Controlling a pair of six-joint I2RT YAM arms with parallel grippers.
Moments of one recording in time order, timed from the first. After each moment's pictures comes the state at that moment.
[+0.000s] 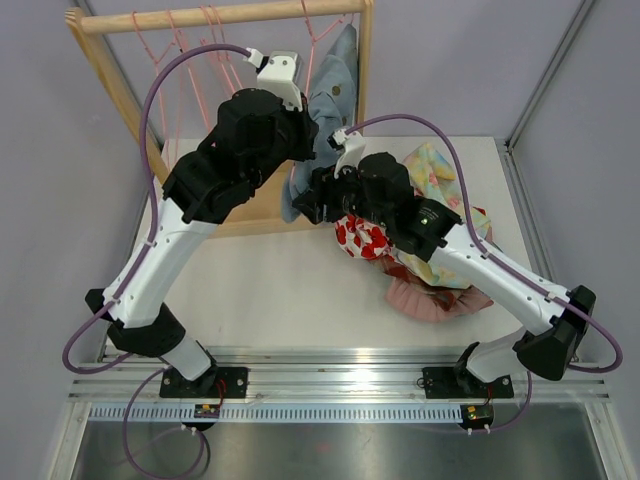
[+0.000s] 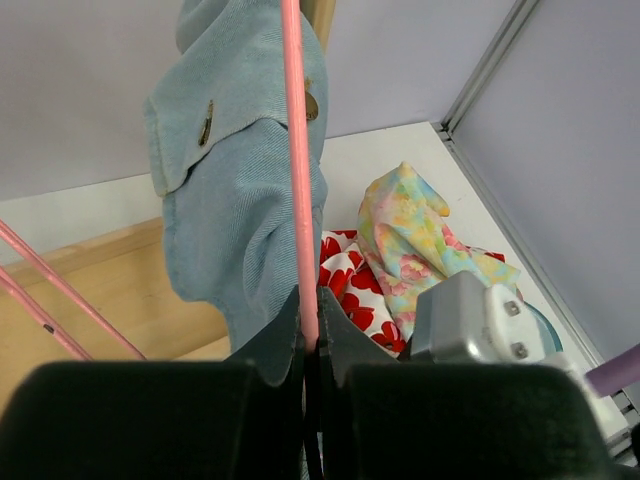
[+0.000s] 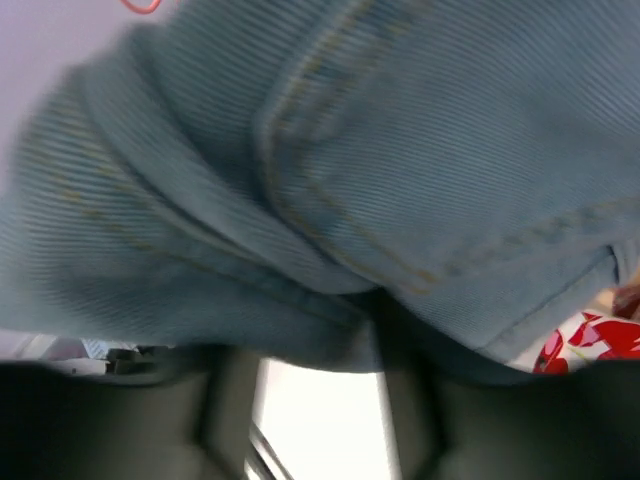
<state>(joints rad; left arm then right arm) -0.82 1.60 2.23 -0.83 -0.36 -0.29 0.86 1.43 1.50 -0.31 -0.04 0.37</state>
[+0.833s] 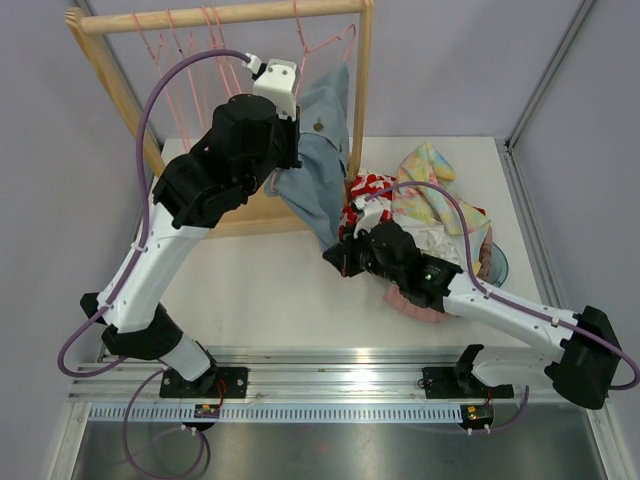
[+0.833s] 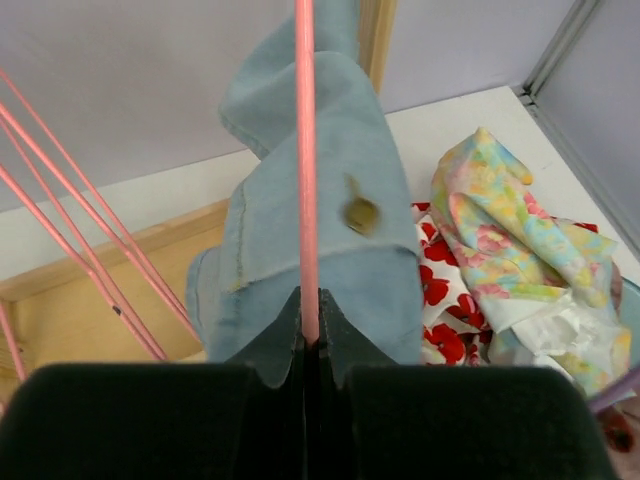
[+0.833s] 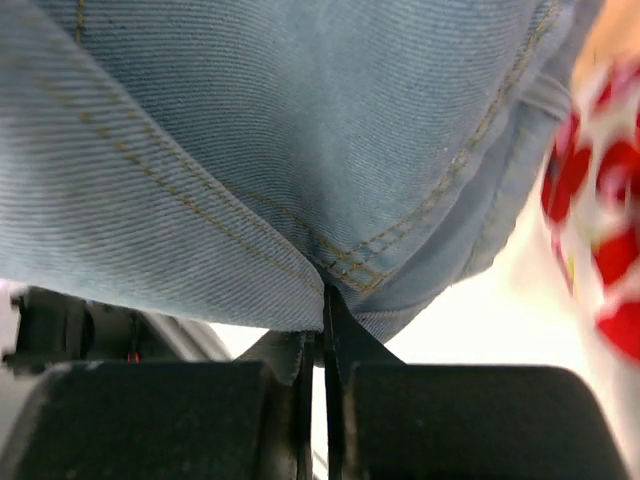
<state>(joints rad) -0.82 1.57 2.25 -0.95 -0.45 -0.18 0.92 1.21 0.90 -0.03 0.05 0.51</state>
